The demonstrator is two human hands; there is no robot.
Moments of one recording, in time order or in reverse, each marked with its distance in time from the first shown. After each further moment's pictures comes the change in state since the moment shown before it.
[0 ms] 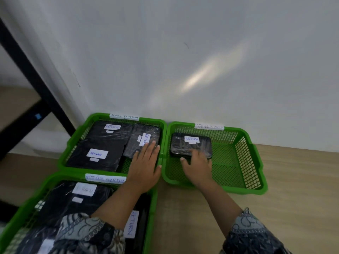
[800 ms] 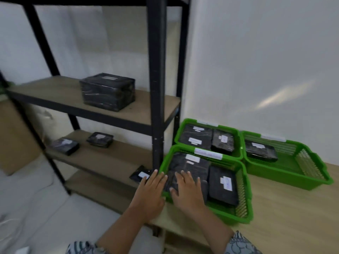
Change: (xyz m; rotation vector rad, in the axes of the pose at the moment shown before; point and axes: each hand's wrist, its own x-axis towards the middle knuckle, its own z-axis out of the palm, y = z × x) left_hand -0.381 -0.180 -0.121 0.282 -0.046 -0.088; right_hand -0.325 -0.246 0.161 -0.234 -0.138 -0.481
